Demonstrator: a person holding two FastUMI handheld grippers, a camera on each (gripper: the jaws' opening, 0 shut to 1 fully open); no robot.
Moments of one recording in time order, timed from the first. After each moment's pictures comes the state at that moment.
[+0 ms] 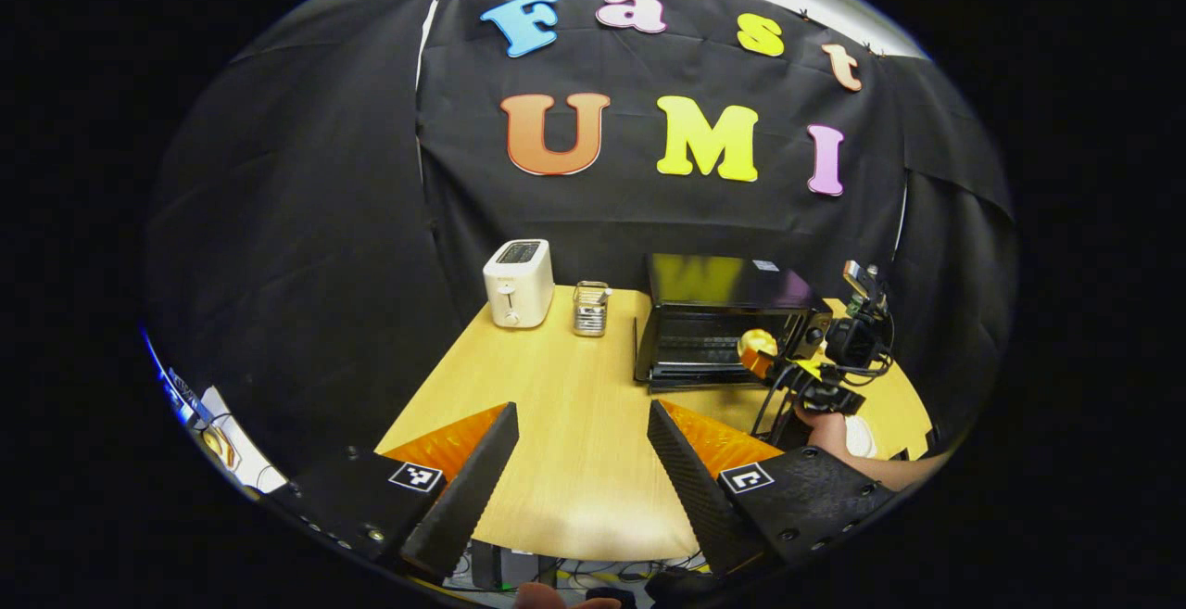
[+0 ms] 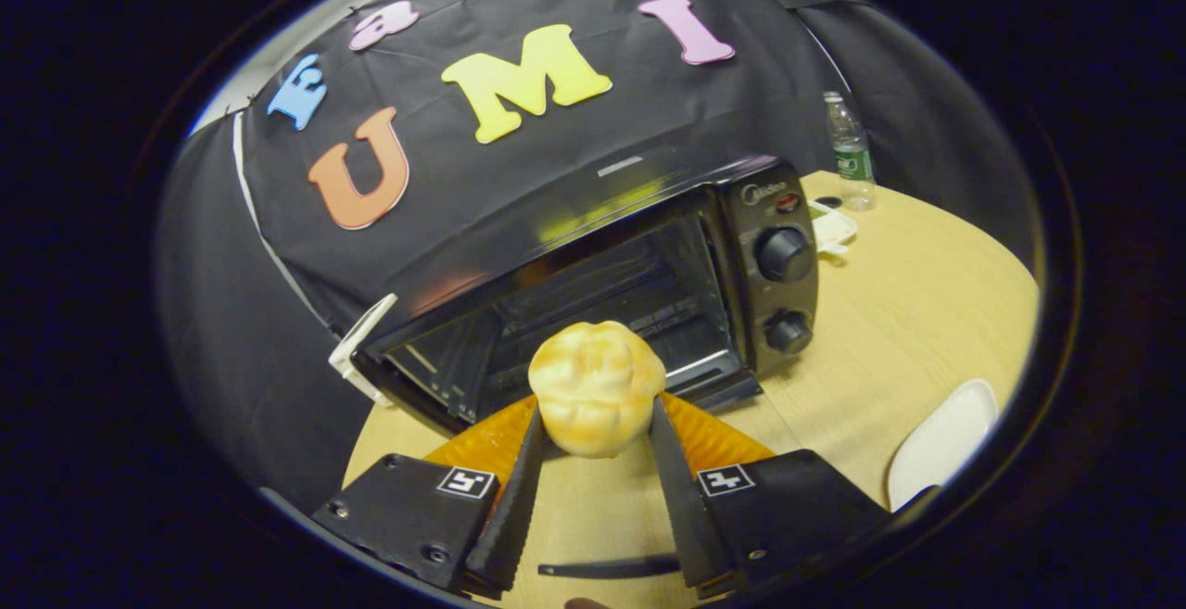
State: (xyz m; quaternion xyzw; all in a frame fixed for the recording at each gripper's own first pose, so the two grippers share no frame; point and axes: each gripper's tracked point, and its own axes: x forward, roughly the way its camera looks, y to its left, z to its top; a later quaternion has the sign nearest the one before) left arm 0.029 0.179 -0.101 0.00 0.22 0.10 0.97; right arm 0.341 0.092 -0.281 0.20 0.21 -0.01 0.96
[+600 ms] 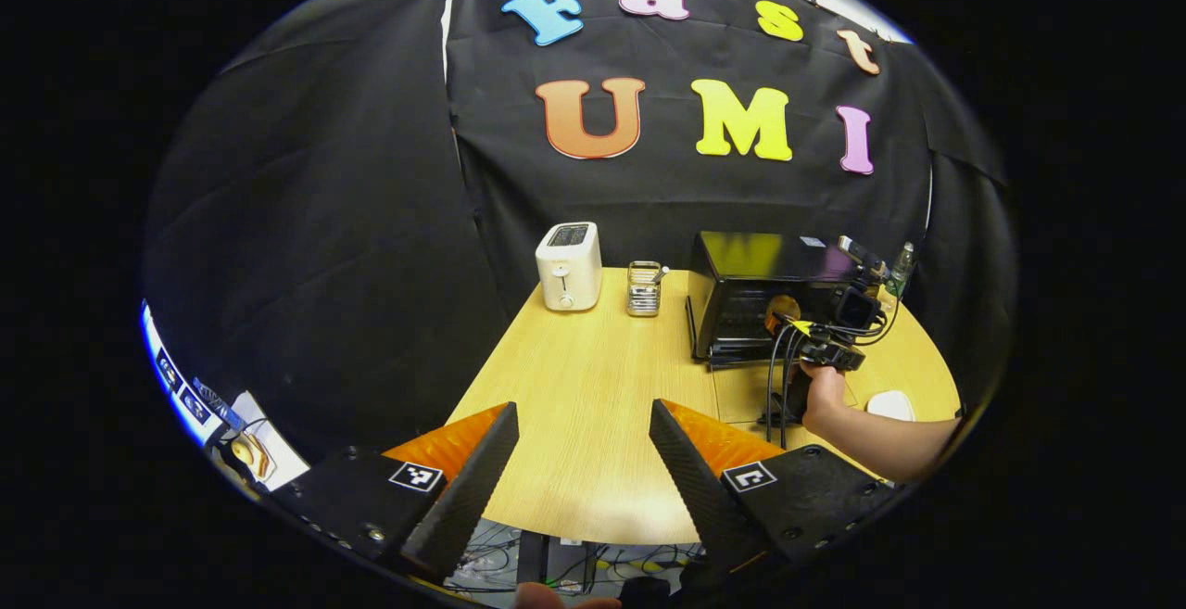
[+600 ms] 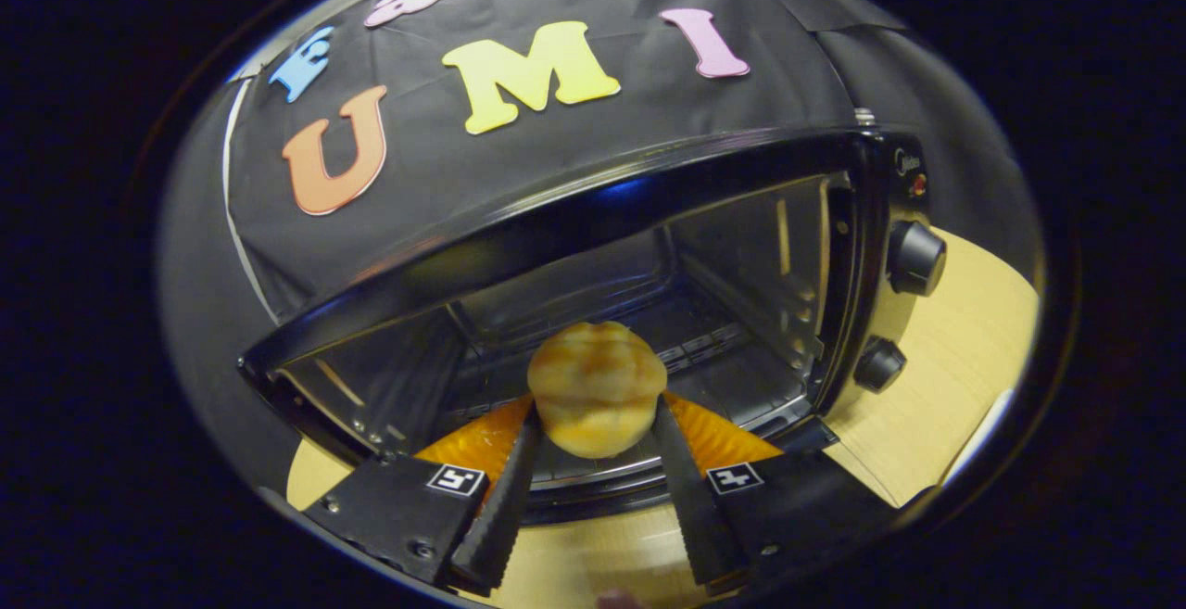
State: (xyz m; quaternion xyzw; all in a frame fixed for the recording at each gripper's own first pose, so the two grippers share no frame) left arm 0.005 0.231 -0.108 0.02 0.24 0.14 0.96; right arm 0.412 0.103 -0.310 0.16 0.18 -0.05 0.97
